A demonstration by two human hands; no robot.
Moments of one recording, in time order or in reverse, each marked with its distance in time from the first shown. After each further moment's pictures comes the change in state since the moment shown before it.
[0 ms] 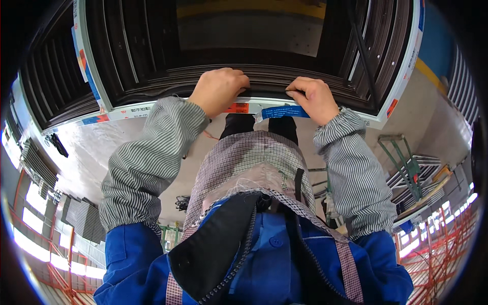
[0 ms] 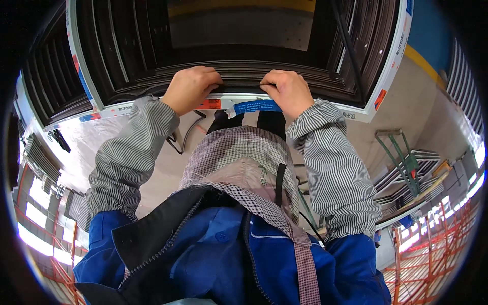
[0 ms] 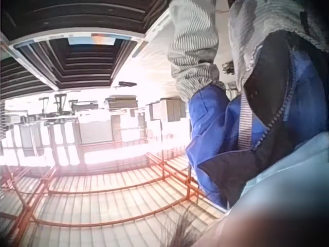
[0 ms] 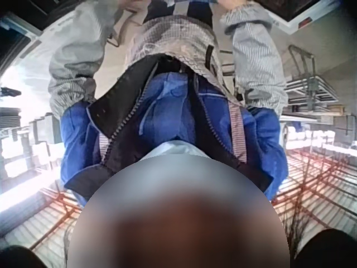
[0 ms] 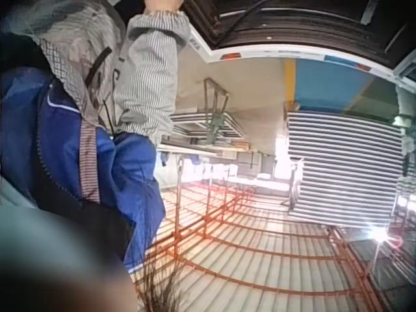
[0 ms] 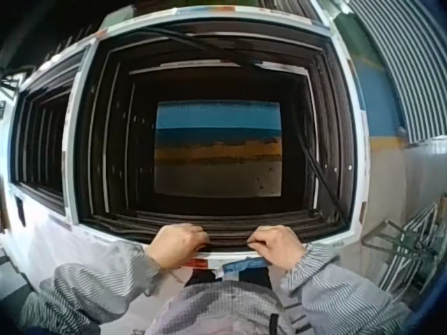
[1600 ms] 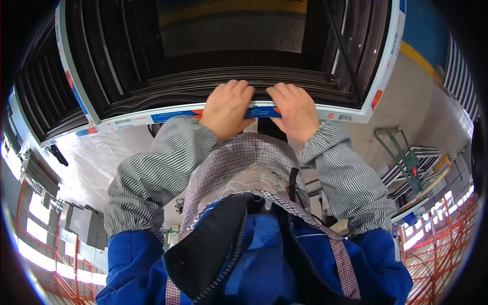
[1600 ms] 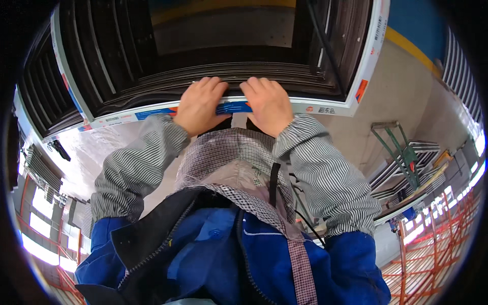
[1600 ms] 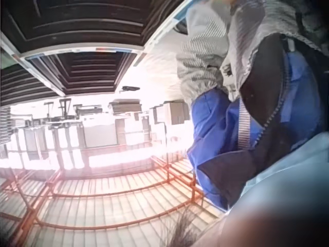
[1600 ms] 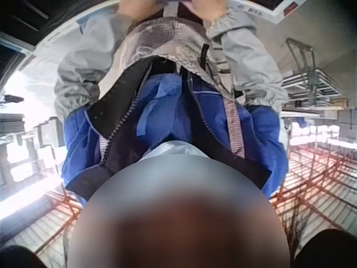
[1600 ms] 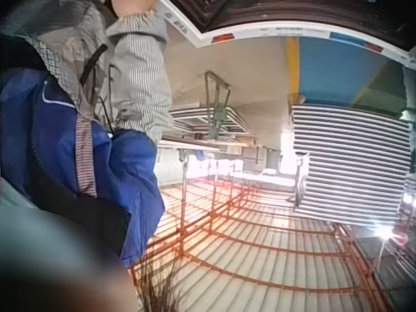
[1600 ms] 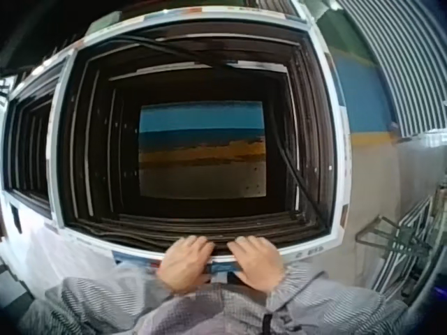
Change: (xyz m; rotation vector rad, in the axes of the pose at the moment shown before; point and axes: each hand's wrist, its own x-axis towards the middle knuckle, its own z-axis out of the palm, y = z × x) left_hand 0.024 0.072 0.030 -0.064 0.117 0.035; right_hand -0.037 0.016 0.008 -0.330 0.182 -0.201
